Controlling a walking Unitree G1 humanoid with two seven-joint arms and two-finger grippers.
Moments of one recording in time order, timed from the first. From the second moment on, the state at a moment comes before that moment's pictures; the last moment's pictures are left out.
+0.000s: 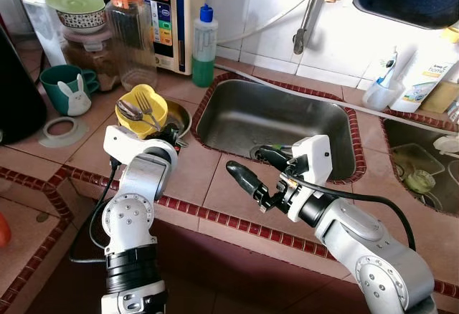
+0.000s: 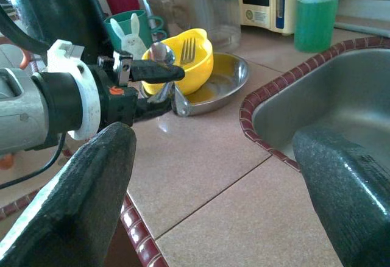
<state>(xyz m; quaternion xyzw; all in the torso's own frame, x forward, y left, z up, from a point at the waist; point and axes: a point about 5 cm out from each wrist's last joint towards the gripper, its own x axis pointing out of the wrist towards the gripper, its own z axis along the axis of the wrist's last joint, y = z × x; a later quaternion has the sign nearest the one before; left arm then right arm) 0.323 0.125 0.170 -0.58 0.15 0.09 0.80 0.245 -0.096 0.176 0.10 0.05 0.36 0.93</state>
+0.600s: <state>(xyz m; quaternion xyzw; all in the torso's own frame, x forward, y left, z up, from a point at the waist) 0.340 0.124 0.198 -0.57 0.13 0.06 0.81 0.246 -0.095 0.175 0.10 0.05 0.35 0.93</state>
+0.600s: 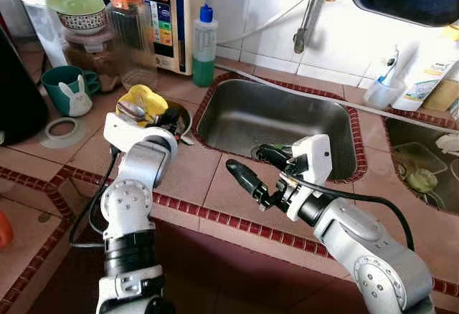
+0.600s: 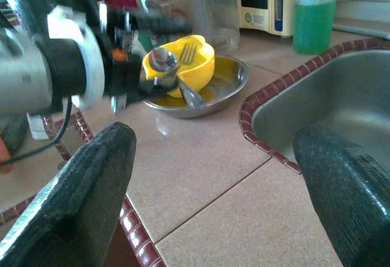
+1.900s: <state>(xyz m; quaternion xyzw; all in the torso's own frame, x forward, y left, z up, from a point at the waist) 0.350 0.108 0.216 -0.51 0.10 -0.02 0.85 0.247 -0.096 0.176 0.09 0.04 0.35 0.93</state>
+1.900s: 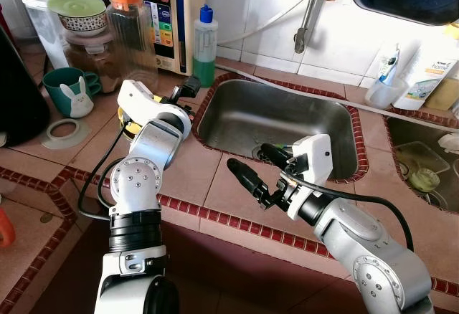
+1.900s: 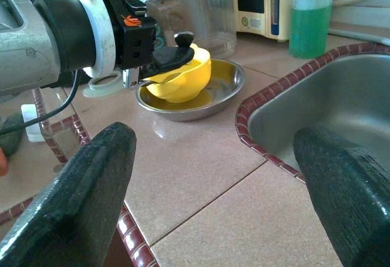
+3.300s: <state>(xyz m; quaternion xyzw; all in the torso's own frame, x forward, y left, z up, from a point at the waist) 0.341 0.115 0.197 -0.51 0.09 0.00 0.86 0.247 -0.098 0.176 0.09 0.04 0.35 0.93</state>
